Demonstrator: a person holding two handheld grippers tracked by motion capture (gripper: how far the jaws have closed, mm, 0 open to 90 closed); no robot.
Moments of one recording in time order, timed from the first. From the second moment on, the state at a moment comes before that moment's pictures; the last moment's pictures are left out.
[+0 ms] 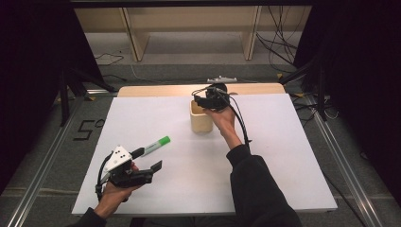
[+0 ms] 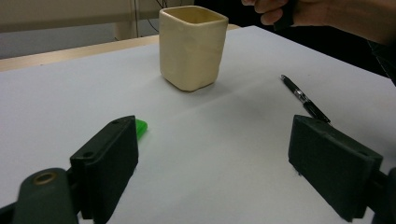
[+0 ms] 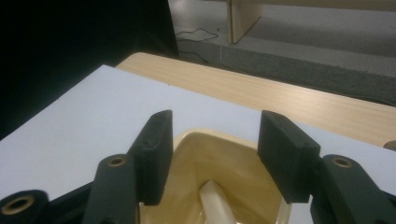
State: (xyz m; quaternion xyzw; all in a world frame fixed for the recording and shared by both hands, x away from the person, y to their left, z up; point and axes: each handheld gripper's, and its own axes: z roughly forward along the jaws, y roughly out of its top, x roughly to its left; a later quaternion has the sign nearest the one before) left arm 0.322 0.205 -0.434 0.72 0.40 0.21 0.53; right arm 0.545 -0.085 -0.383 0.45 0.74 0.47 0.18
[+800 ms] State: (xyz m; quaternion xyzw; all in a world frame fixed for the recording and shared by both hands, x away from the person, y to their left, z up) left arm 0.330 0.207 -0.432 0.72 0.40 0.20 0.53; right arm 0.489 -0.134 -0.378 0.40 0.75 0.50 0.15
